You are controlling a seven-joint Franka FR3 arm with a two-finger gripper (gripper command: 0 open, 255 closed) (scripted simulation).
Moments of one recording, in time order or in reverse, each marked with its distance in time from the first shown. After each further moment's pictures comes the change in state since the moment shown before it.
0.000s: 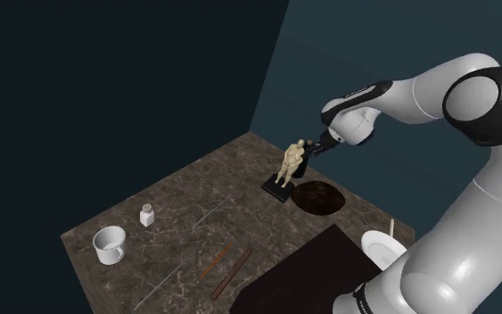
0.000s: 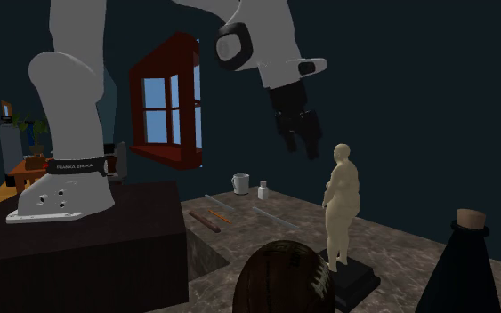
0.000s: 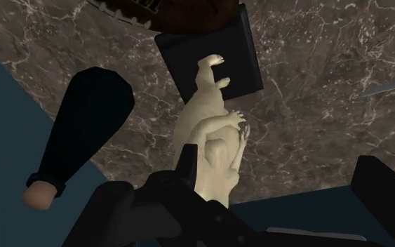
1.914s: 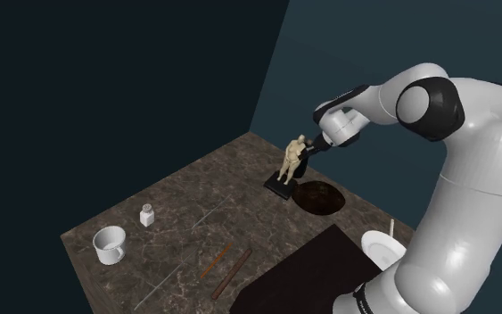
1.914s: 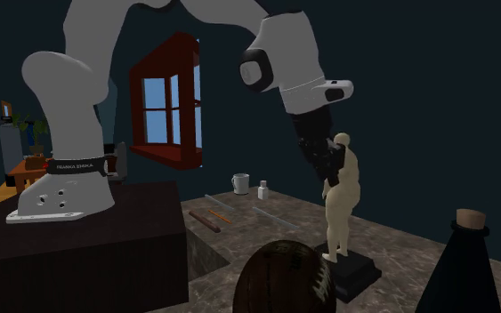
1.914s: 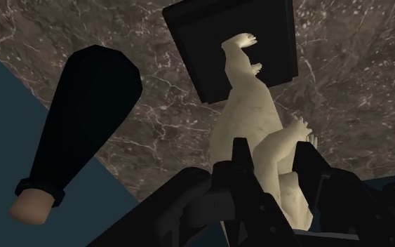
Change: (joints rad) arm -0.132 0.238 0.103 0.193 0.290 -0.008 -0.253
